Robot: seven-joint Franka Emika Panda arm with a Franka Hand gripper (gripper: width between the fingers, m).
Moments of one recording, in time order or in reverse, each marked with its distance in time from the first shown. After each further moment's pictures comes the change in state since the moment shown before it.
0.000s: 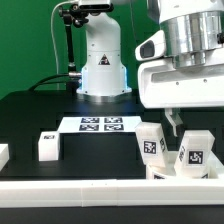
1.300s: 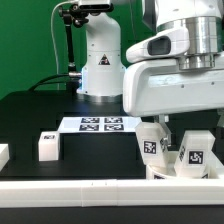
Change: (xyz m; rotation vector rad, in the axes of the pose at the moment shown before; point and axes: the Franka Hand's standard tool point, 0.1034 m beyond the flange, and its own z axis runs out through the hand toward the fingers) arm 0.009 0.009 0.004 -0.049 0.053 -1.063
